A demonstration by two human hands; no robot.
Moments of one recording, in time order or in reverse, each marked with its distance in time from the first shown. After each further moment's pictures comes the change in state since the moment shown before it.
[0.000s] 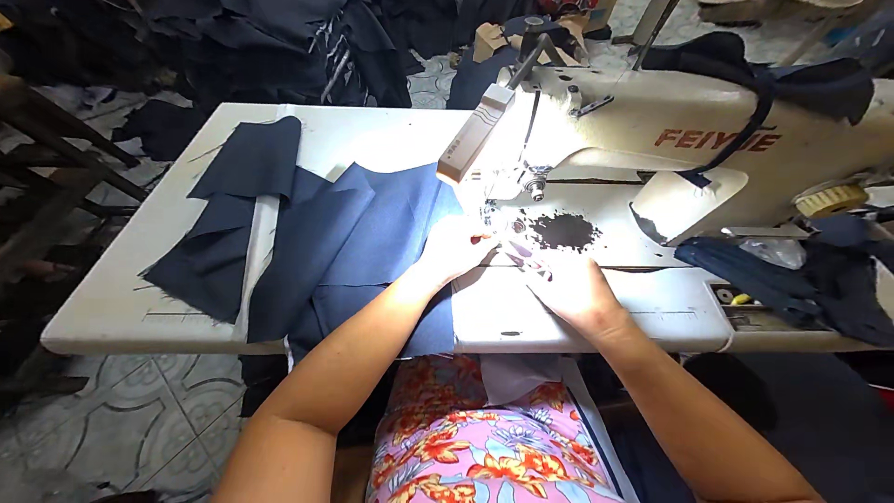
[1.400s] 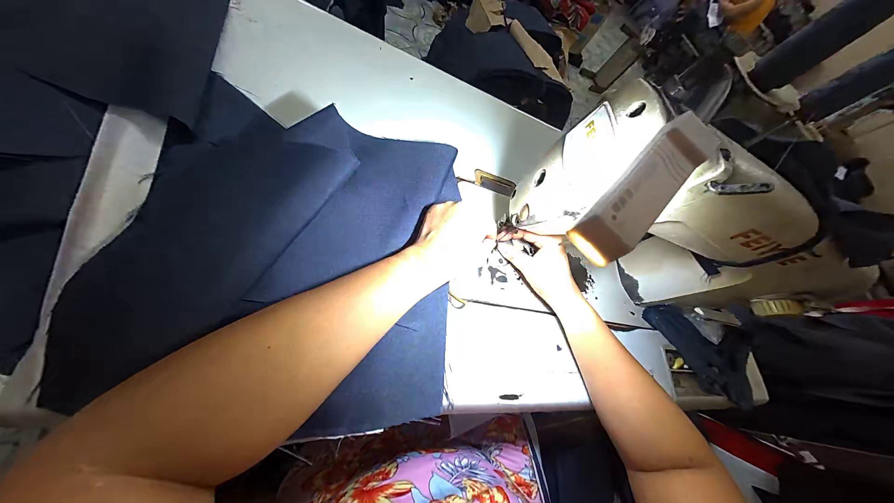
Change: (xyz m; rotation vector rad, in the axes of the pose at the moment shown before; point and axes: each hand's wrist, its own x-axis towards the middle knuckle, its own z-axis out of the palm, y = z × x) left_hand 0.035 -0.010 -0.031 0.007 -0.215 -0.246; right_hand 0.107 0.019 0.042 0.470 0.049 -0.049
